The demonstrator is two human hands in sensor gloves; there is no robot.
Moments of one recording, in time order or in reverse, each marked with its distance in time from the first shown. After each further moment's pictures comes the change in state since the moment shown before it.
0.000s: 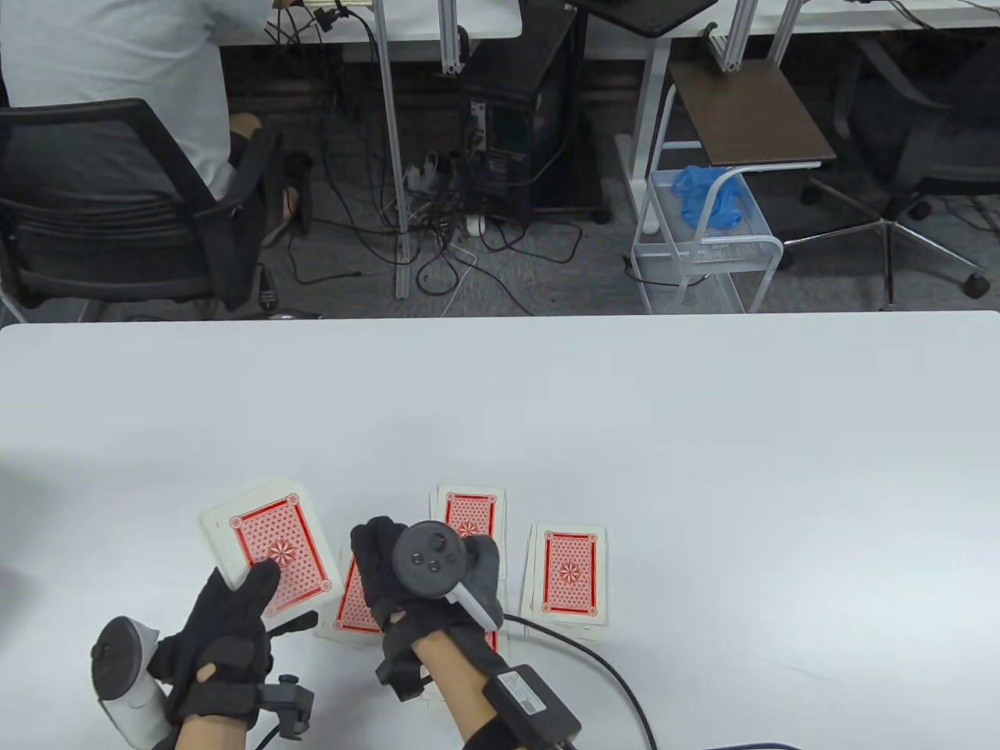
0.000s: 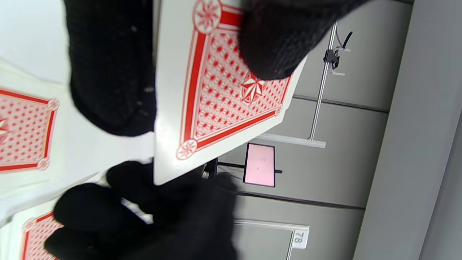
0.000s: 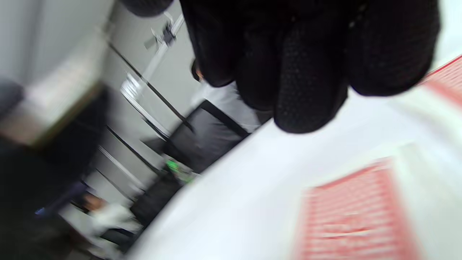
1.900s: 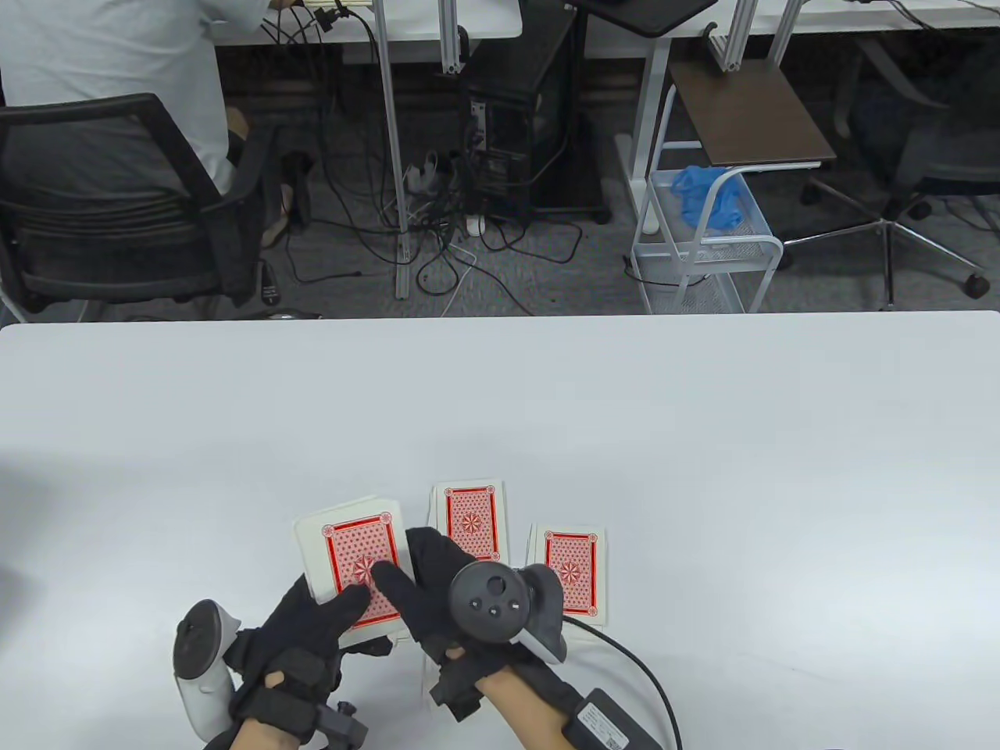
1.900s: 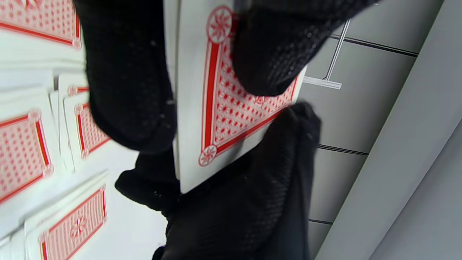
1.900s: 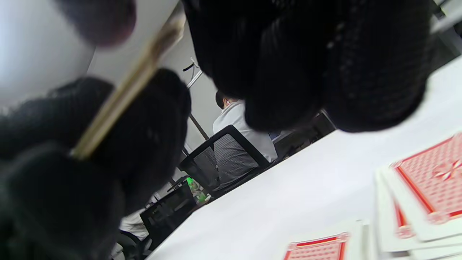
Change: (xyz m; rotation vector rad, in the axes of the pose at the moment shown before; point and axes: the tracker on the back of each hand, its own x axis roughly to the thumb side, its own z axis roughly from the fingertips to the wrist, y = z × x) left_hand -0.017 -0.060 0.004 -0.283 0.046 0.040; right_hand 0.004 -0.044 0.050 -0.086 -0.125 0.291
